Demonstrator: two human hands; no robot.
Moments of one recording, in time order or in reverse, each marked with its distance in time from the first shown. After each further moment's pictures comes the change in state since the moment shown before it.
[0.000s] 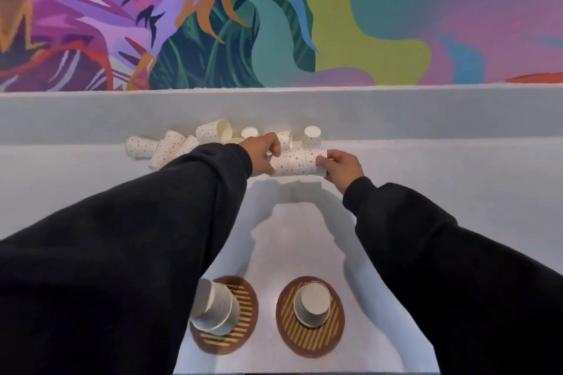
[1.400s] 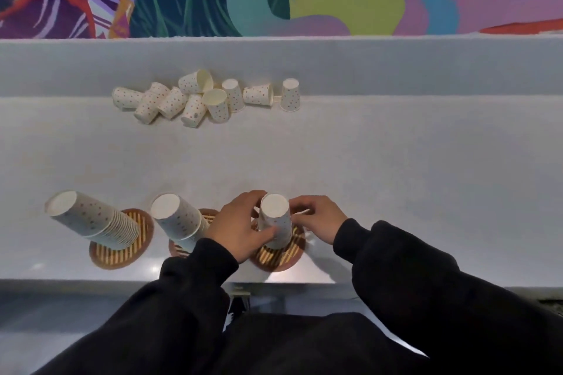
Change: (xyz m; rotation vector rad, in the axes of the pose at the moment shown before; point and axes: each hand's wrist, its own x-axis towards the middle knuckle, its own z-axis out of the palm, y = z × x) left_hand -0.228 0.077 0.176 -0.246 0.213 -0.091; right_hand -0.188 0.108 -0.044 -0.314 -0.412 0.048
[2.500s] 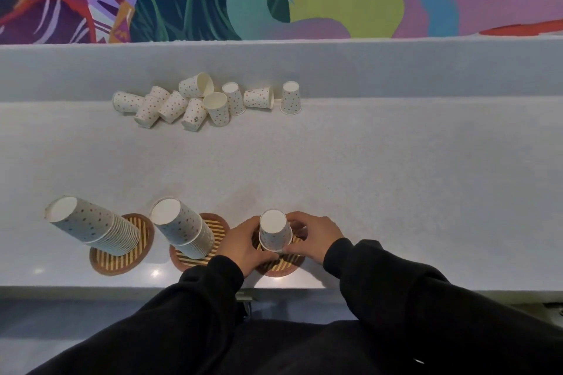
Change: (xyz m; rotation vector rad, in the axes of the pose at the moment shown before) left_hand -0.002 -0.036 0.048 -0.099 -0.127 -0.205; right_hand -0.008 0.019 0.024 -0.323 -0.013 -0.037
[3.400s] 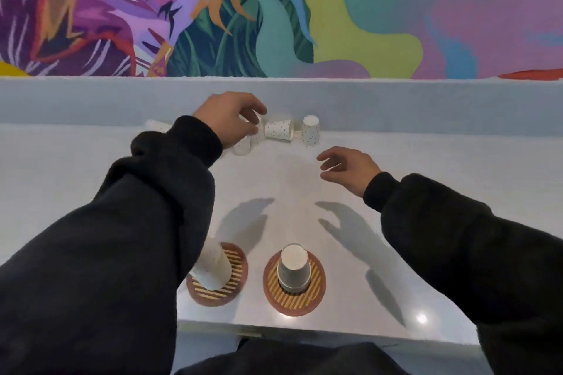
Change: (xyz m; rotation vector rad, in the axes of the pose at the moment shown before) left_hand 0.074 0.149 -0.251 0.252 0.261 0.281; right_hand 0.086 -0.073 -0.153 -0.003 0.241 -0.162
